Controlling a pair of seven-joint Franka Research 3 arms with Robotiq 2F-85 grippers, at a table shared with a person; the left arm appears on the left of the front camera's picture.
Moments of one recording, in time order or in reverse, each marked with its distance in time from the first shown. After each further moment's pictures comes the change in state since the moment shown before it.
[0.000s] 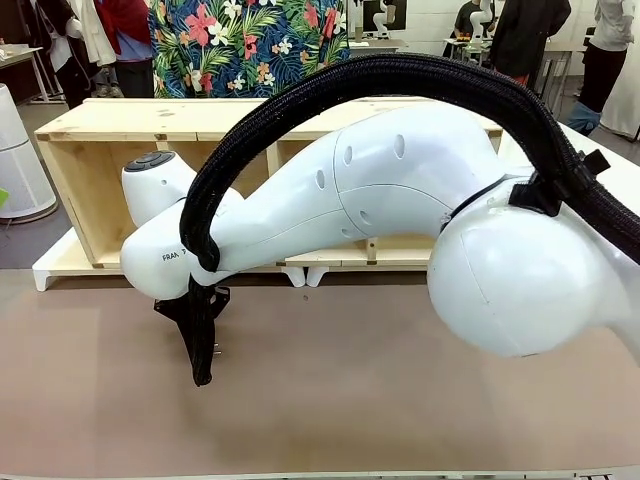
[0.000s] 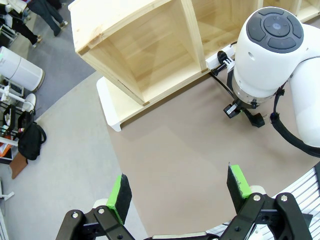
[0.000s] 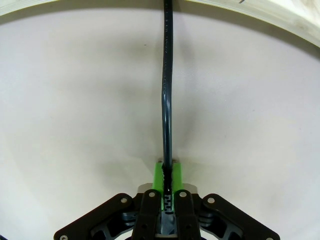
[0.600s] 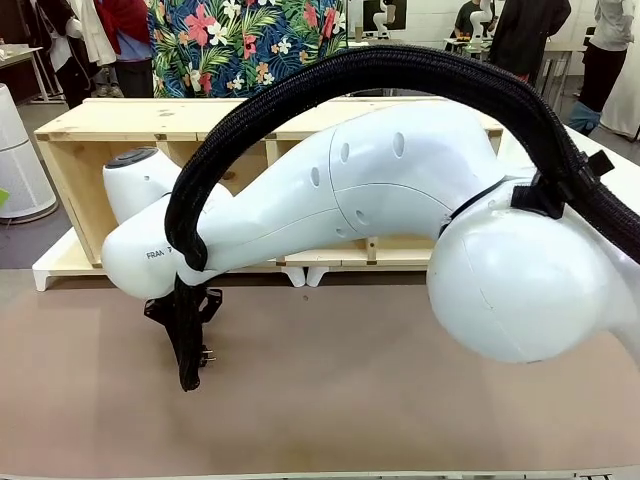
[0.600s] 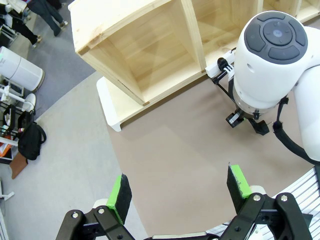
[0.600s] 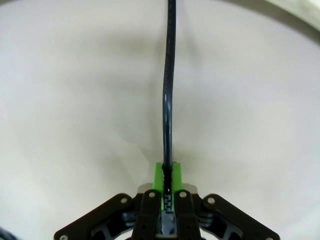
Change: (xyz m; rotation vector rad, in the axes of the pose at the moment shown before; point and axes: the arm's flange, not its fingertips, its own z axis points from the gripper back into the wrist) left arm 0.000 0.000 0.000 0.000 0.000 0.000; right arm -0.020 0.015 0.016 -0.032 0.034 0.027
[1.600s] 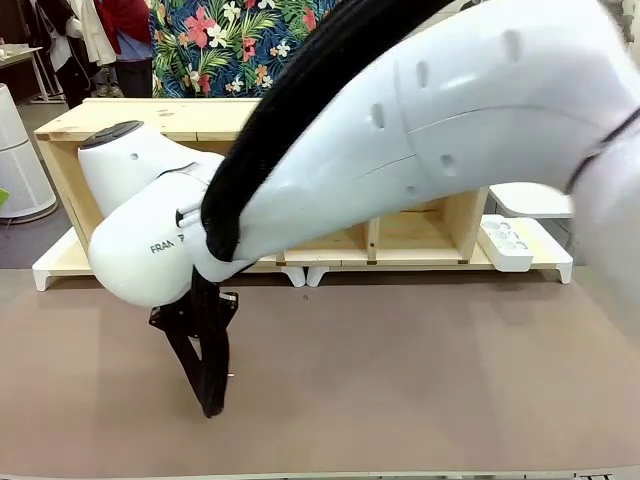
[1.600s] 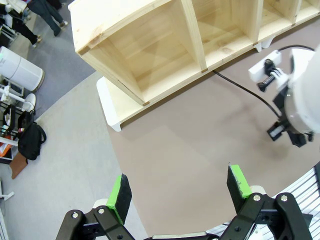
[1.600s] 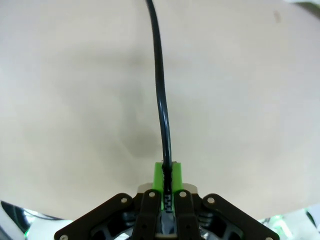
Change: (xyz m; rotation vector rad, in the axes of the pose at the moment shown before) left arm 0.000 0.000 0.000 0.000 0.000 0.000; right arm -0.088 -0.039 0.061 -0.078 -0.015 -0.060
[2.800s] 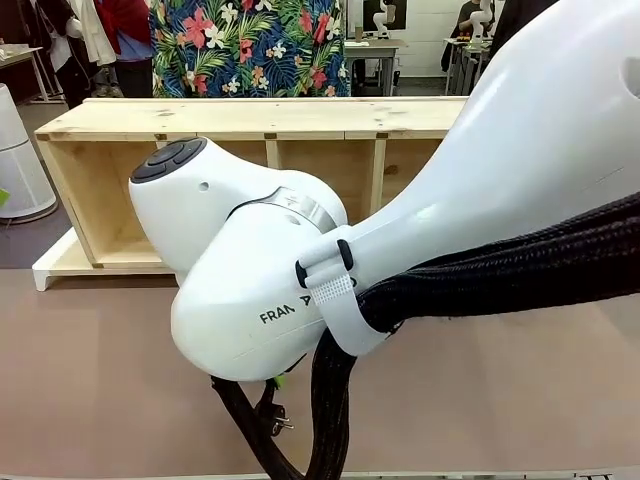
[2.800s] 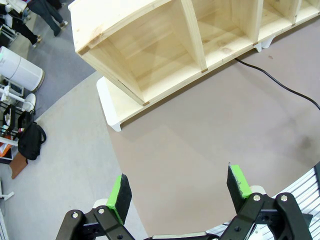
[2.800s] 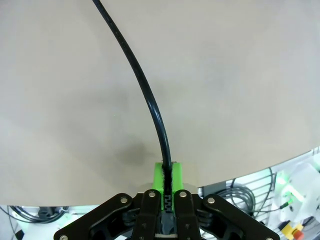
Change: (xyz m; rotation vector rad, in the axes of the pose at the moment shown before) left arm 0.000 0.000 0.000 0.000 0.000 0.000; right arm -0.093 -0.088 0.009 -0.047 -0.059 -0.251
